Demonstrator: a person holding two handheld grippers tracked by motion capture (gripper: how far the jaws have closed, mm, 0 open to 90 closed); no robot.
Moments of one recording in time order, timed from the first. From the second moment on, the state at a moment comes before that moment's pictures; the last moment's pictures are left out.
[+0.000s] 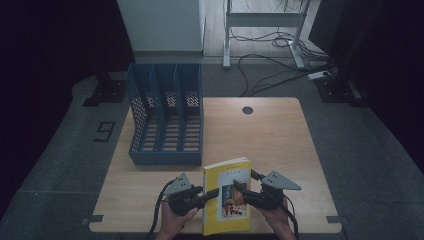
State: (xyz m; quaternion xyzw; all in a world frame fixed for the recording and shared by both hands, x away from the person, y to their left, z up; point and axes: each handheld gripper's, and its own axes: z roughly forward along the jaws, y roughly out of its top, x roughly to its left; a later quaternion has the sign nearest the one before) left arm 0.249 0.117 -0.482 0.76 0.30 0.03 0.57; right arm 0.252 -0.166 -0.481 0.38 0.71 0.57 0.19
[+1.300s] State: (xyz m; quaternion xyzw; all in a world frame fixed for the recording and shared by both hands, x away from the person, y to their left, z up) left arm 0.252 0.120 -0.488 0.75 0.31 0.03 0.58; right arm 0.258 -0.158 -0.488 0.41 0.73 0.52 0.14
